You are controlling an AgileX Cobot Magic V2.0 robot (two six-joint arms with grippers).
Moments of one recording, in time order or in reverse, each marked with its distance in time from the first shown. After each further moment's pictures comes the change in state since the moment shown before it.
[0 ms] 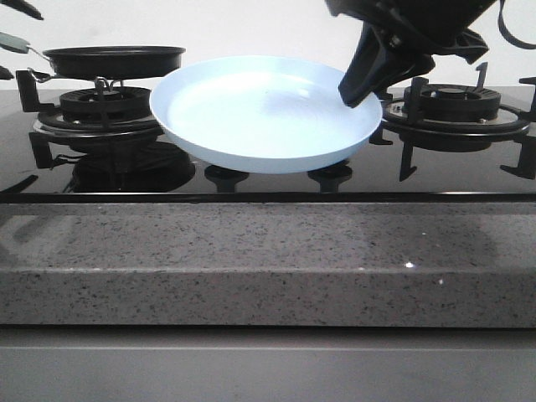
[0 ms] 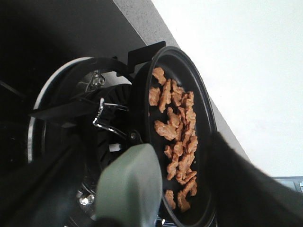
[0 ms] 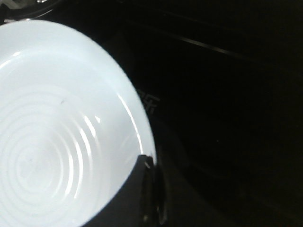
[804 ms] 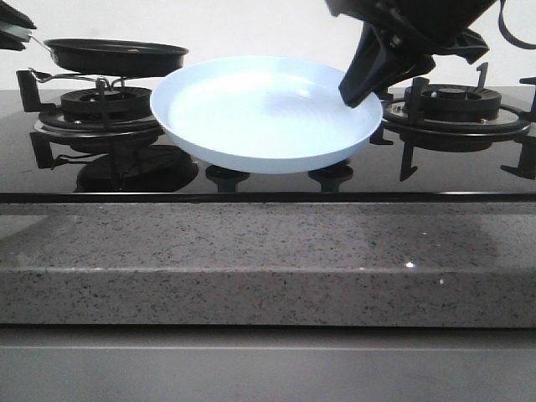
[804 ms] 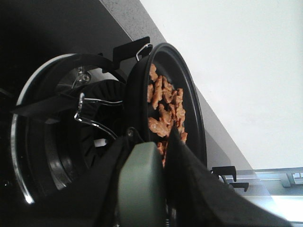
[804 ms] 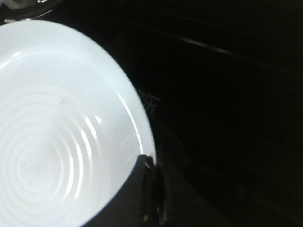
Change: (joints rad) left arm 0.000 -0.017 -0.002 -0.012 0.028 0.018; right arm 0.000 0.000 0.000 0.000 0.000 0.000
